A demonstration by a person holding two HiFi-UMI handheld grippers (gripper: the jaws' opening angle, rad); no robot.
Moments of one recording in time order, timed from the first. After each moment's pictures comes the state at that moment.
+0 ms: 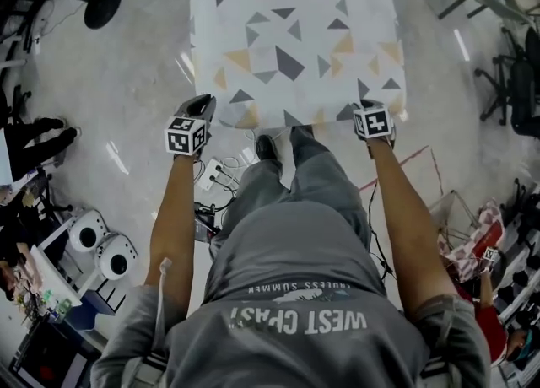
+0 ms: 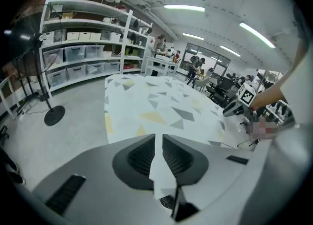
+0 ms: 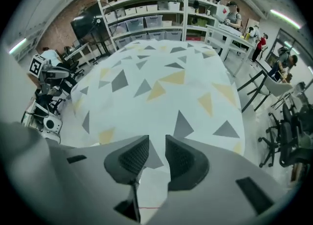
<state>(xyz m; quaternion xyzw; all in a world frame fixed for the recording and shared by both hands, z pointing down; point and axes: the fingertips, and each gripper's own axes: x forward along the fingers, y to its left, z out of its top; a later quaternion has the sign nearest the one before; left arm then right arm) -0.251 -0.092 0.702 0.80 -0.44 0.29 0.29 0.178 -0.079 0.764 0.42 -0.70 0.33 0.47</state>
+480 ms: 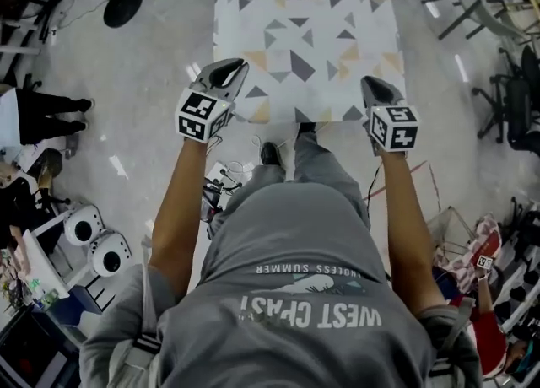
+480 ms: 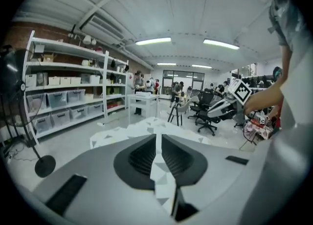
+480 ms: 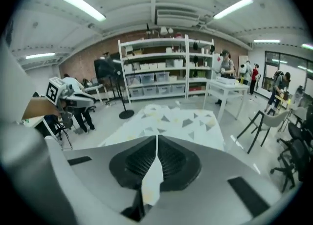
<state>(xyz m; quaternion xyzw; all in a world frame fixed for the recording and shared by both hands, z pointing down) -0.175 -0.122 0.485 0.89 -0.41 0.18 0.11 0.098 -0.115 0.516 0.47 -0.82 0.20 0.27</state>
